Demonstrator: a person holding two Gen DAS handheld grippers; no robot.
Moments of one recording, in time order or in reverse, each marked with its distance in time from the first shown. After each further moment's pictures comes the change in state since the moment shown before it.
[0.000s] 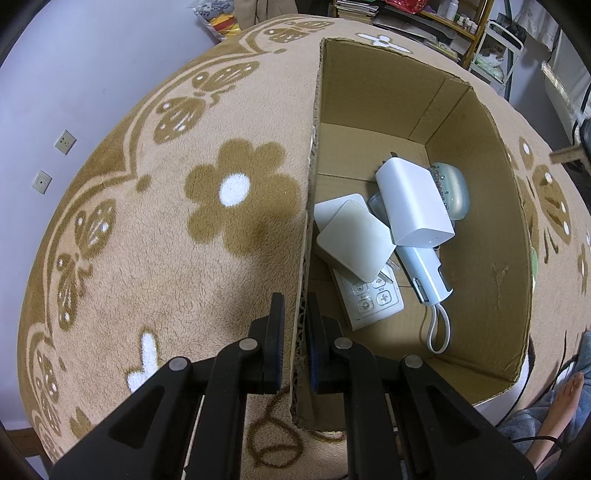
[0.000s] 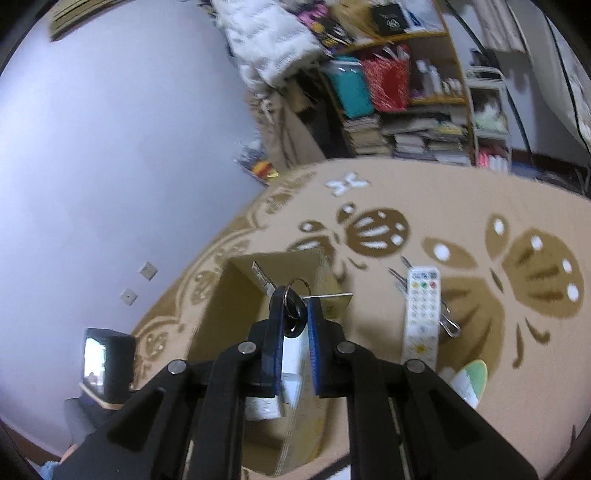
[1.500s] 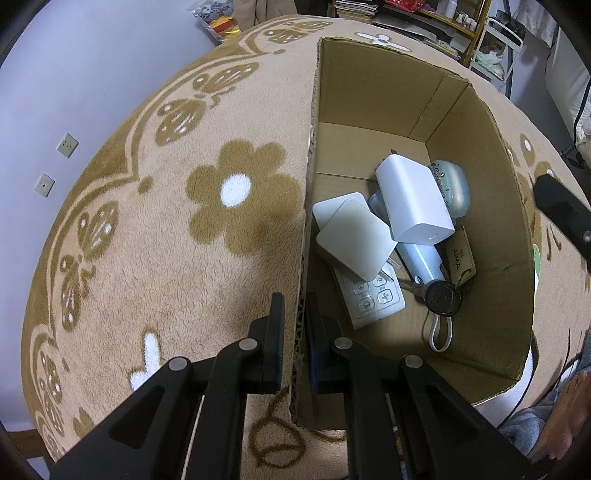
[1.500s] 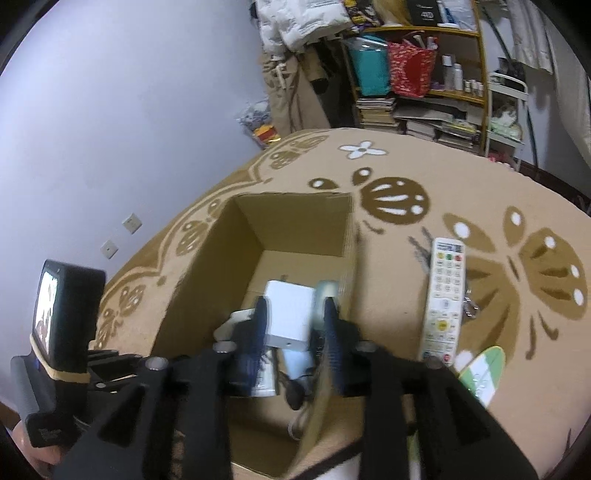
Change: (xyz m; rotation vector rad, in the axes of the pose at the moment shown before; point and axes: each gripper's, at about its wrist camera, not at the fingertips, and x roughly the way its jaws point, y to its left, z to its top) left arm -0.001 -0.001 -0.001 0.009 -0.001 0.013; right arm 0.040 0.023 -0.040 -0.108 0.105 -0.087
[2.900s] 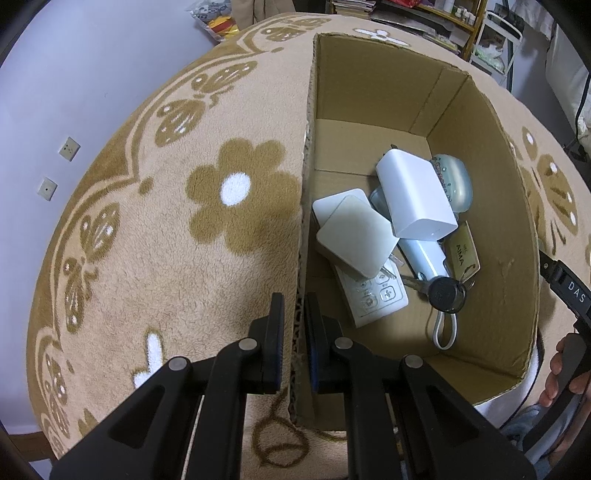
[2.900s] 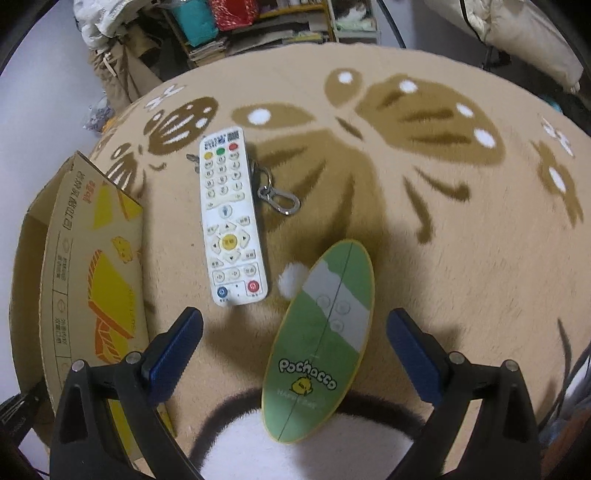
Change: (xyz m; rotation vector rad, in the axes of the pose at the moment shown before) left arm 0.003 -0.004 0.000 0.021 0.010 0.025; right arm 0.030 -0.139 -0.056 0.415 0.219 -0.348
